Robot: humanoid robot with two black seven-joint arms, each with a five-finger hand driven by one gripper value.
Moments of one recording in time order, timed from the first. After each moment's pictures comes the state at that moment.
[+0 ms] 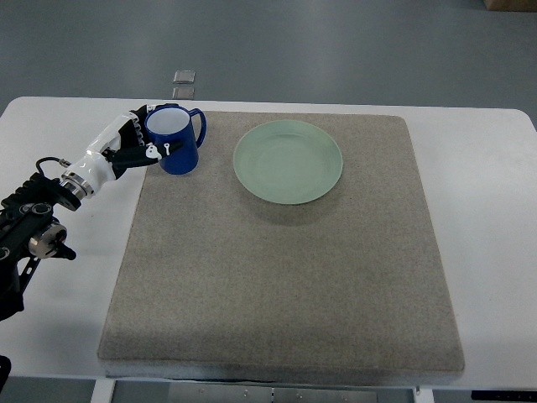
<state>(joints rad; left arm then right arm) -0.51 0.32 -1.11 -0.83 1.03 -0.33 -0.41 0.00 0.00 0.03 0.10 -0.03 0.18 0.22</state>
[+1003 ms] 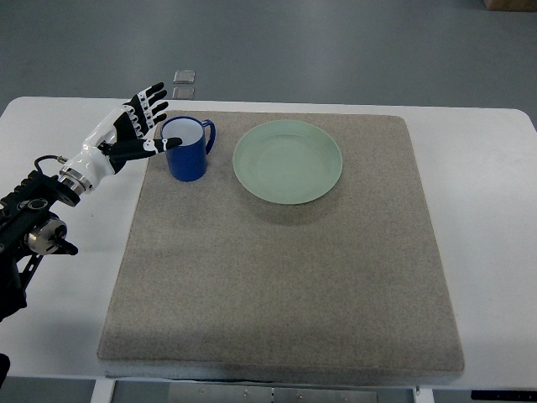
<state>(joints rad) -0.53 0.34 -1.11 -0.84 0.88 -0.34 -0.40 0.00 0.00 0.03 0.10 -0.03 0.18 0.22</state>
